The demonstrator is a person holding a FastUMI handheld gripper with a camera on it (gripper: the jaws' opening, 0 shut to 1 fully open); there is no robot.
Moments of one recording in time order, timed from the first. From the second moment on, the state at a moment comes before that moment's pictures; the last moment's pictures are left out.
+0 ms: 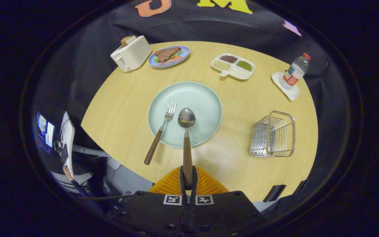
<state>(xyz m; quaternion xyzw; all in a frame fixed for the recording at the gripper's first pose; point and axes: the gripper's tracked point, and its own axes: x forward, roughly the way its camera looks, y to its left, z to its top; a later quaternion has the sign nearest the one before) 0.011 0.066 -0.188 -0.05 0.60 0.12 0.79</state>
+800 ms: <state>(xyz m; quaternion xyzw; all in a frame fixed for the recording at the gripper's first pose) 0.001 -0.087 -0.121 -0.01 0.58 0.00 0.81</state>
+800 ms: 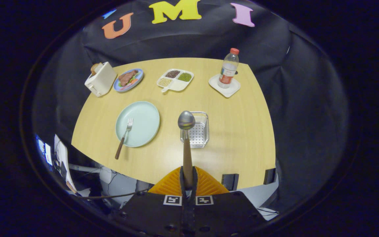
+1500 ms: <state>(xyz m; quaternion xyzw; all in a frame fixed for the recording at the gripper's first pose) 0.027 -0.095 -0.128 -0.01 0.59 -0.04 0.81</state>
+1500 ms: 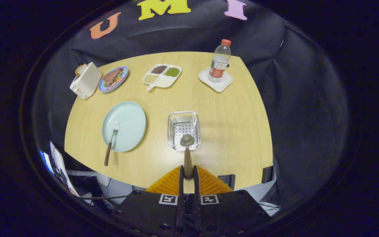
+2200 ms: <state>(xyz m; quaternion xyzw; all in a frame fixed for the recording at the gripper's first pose) -0.002 0.070 -0.128 0.00 0.57 0.10 0.81</state>
